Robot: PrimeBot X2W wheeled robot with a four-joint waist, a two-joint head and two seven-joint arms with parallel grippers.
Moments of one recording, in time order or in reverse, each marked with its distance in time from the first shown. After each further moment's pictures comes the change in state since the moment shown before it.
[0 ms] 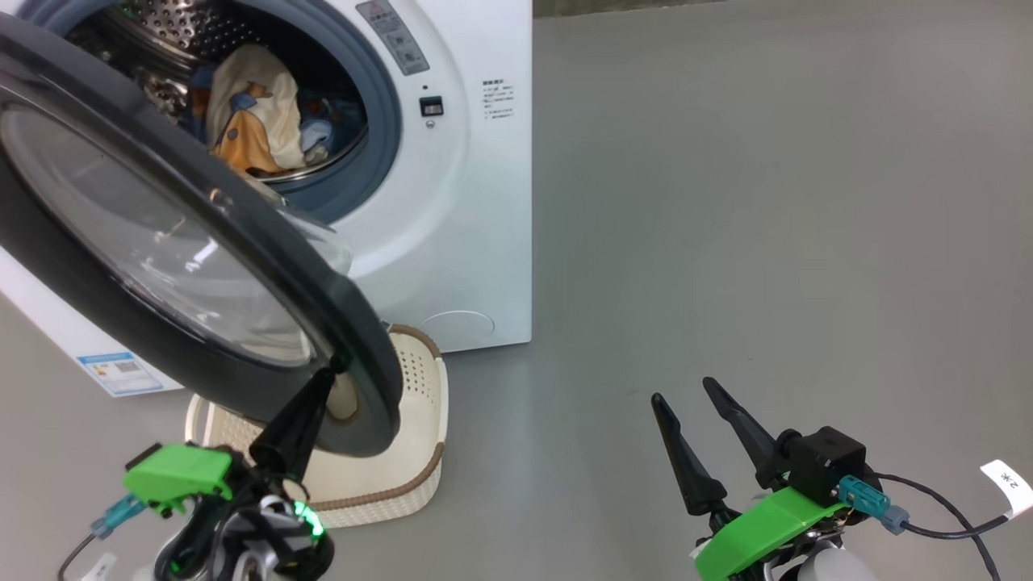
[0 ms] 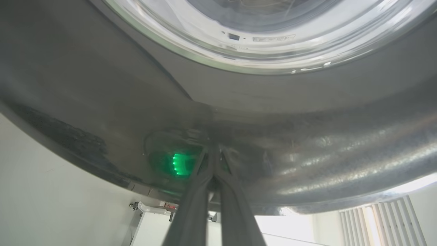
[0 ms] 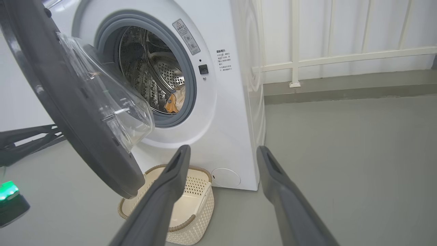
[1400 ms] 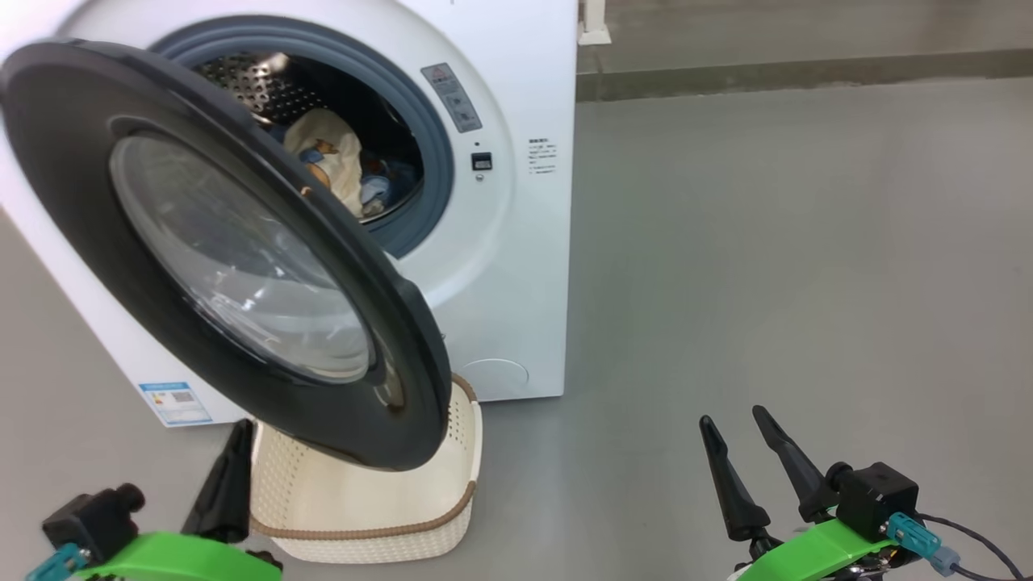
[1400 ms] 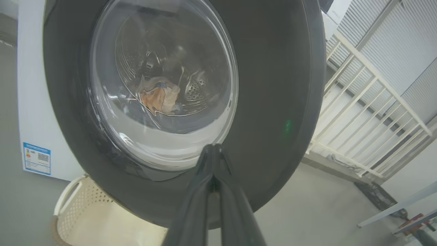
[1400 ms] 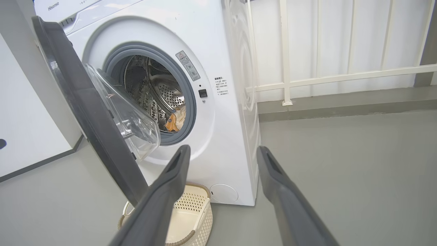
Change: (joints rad) left arm 0.190 0.222 -0.228 -0.188 0.975 -0.065 -0.615; right arm 0.107 0.005 -0.101 -0.068 -0.002 0.000 0.000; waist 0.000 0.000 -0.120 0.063
